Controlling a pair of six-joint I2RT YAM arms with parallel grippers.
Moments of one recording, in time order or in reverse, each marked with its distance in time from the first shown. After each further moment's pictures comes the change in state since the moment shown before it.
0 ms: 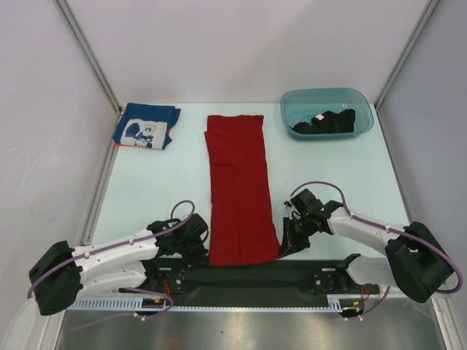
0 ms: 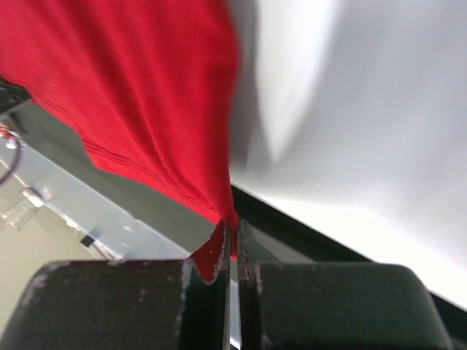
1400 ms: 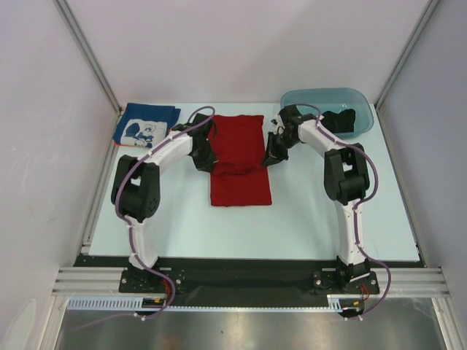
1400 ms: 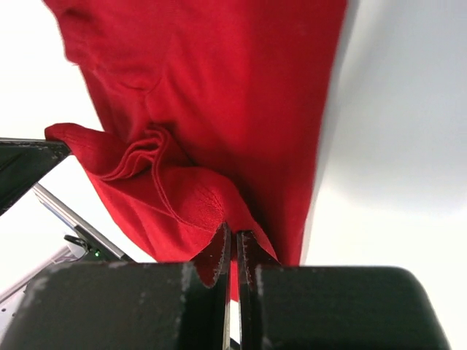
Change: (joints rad) left arm 0.581 0.993 1.151 -0.147 -0.077 0.751; right arm -0.325 1.004 1.354 -0.307 -0.038 -0.258
